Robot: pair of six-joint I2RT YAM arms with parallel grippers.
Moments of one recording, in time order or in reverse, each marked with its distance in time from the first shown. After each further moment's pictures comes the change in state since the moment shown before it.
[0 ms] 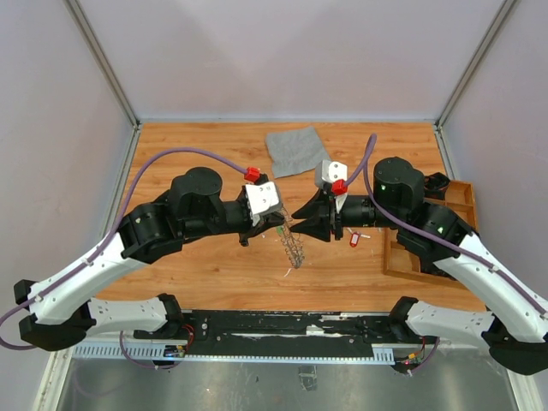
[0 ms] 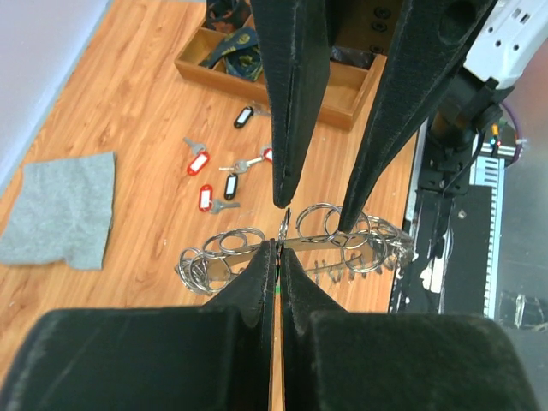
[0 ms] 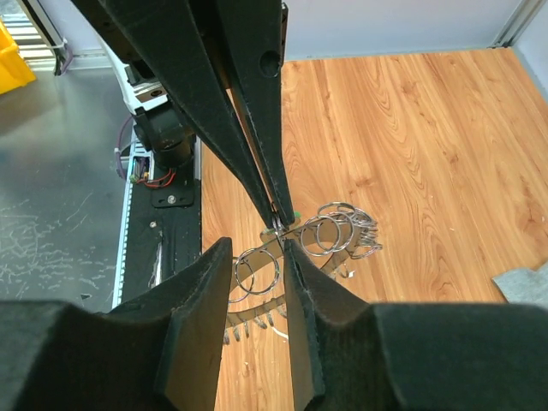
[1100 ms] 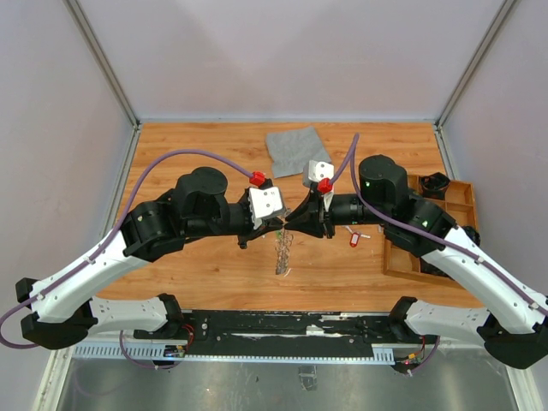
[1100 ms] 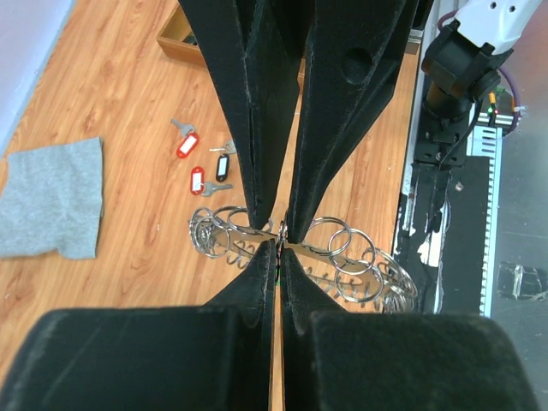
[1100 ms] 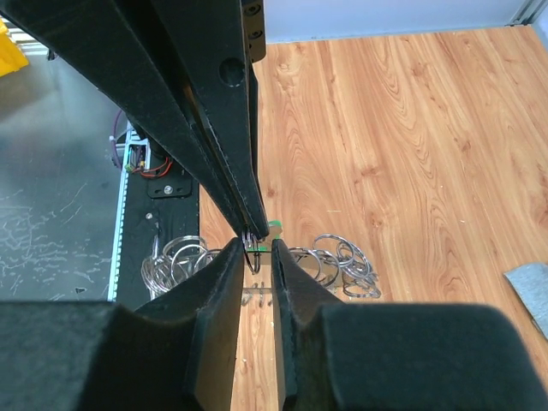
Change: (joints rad) left arm 0.000 0.020 0.019 -0.080 0.021 0.039; right arm 0.000 0.058 -0.016 0.012 -0.004 -0.017
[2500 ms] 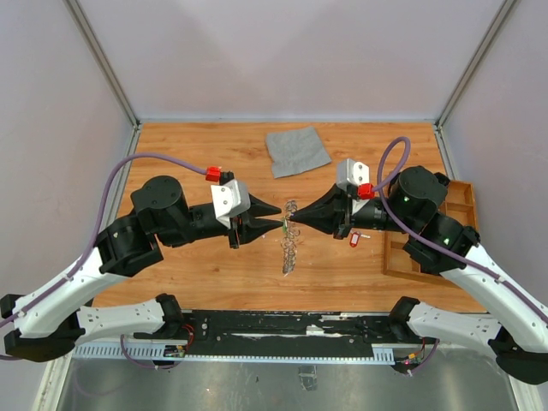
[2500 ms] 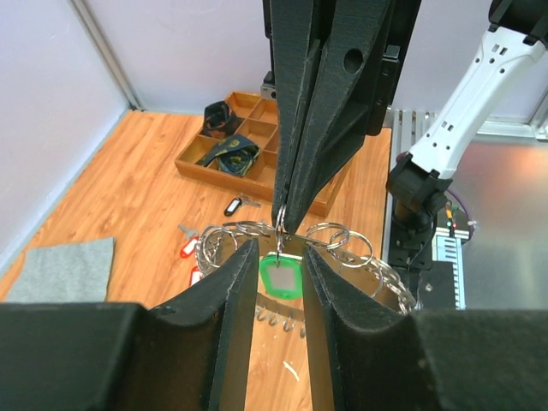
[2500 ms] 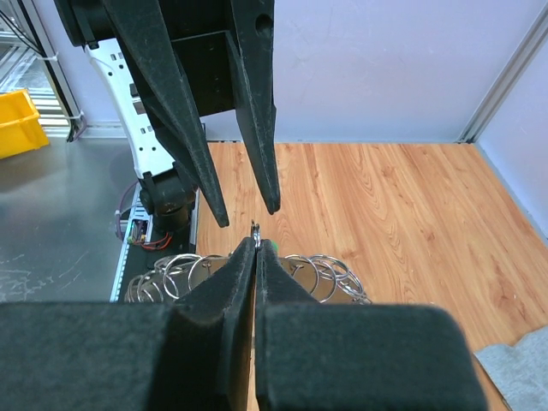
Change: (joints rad) left arm 0.000 -0.151 -0.102 0.298 0.054 -0.117; right arm 0.000 -0.140 -0.086 0.259 -0.033 0.091
